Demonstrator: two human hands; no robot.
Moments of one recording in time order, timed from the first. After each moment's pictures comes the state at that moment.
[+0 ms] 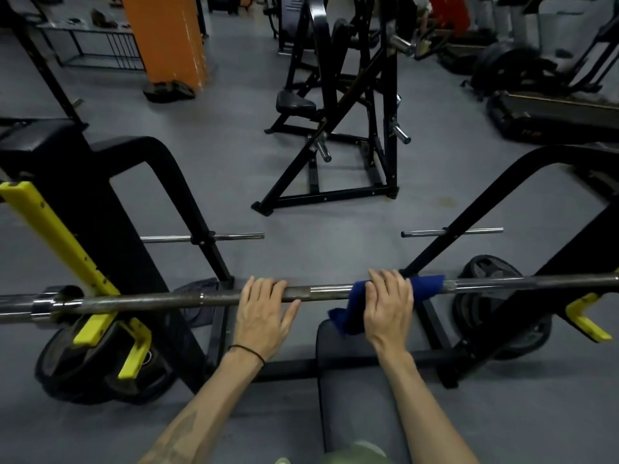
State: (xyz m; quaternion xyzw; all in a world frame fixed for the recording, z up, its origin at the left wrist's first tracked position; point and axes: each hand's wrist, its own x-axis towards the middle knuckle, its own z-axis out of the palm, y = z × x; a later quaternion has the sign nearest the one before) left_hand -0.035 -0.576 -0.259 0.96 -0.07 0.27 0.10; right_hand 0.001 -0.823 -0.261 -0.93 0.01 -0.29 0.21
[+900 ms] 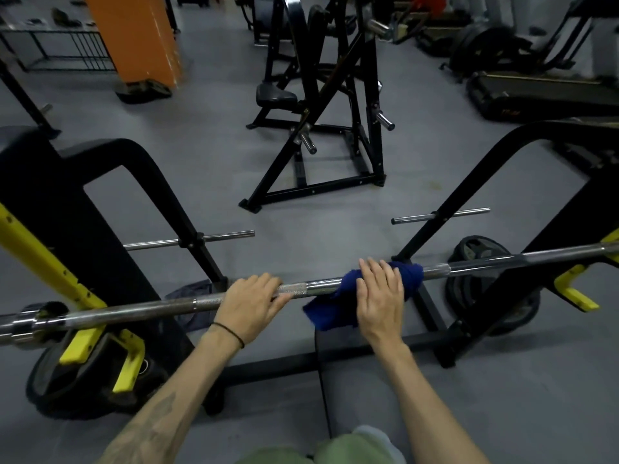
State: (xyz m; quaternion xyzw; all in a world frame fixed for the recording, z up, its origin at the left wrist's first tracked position) left_hand -0.008 -0.541 -0.241 0.96 -0.20 0.17 0.04; right_hand -0.004 -0.814 -0.269 -0.94 -0.03 -0.29 0.20
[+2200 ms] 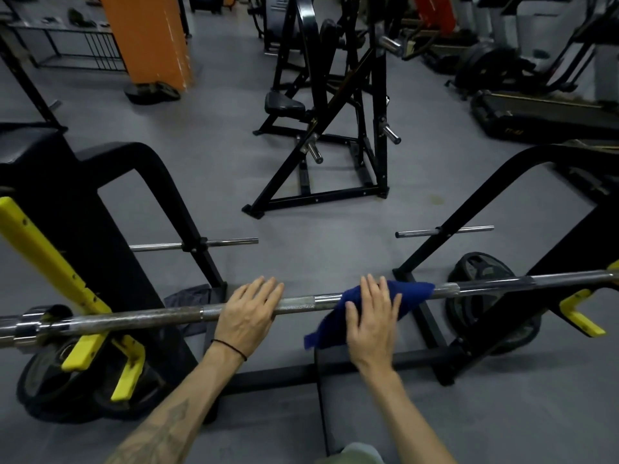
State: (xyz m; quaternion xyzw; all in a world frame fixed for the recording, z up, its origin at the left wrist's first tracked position) left_hand -0.011 -0.524 -0.263 0.94 -0.21 0.25 -0.02; right_hand -0.022 -0.780 -0.268 -0.94 -0.01 -0.25 0.24
